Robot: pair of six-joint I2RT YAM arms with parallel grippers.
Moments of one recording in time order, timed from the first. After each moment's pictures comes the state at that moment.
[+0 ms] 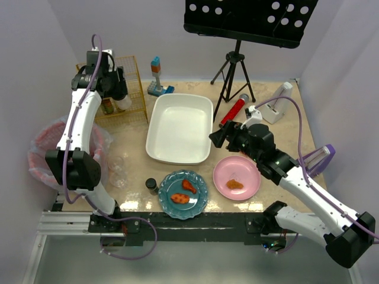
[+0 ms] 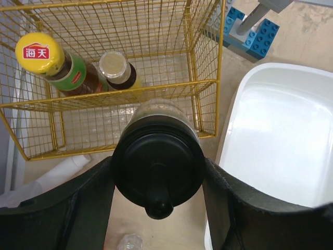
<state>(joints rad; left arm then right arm) -0.02 1.70 1.82 -0.87 -0.06 -0.17 0.62 0.94 0.80 -0.22 0.07 0.69</state>
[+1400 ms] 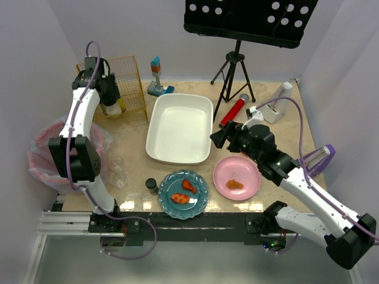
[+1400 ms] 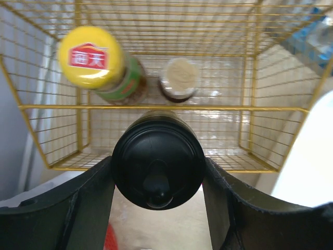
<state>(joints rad) 0.06 1.81 1.77 -0.78 -0.15 -0.17 0.62 0.93 0.80 -0.23 0.09 0.69</state>
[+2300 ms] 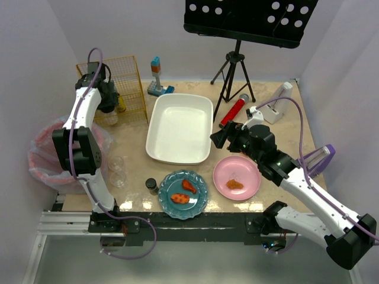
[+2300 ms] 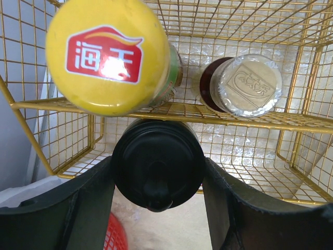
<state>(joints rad) 0.10 1.91 1.75 -0.79 -0.21 -0.17 0.62 0.92 0.80 -0.23 0.09 0.68</state>
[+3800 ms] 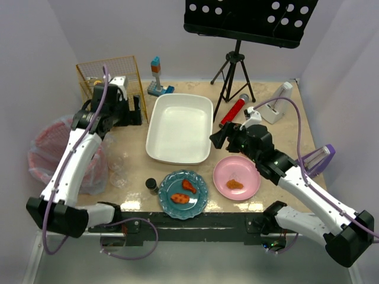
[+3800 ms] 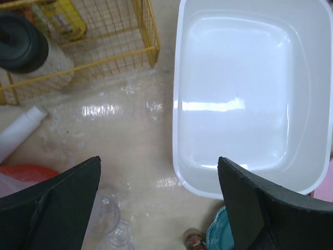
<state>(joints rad) -0.20 1.30 1.41 -0.81 -0.05 -0.20 0.62 0.95 0.79 -0.22 0.10 0.67</state>
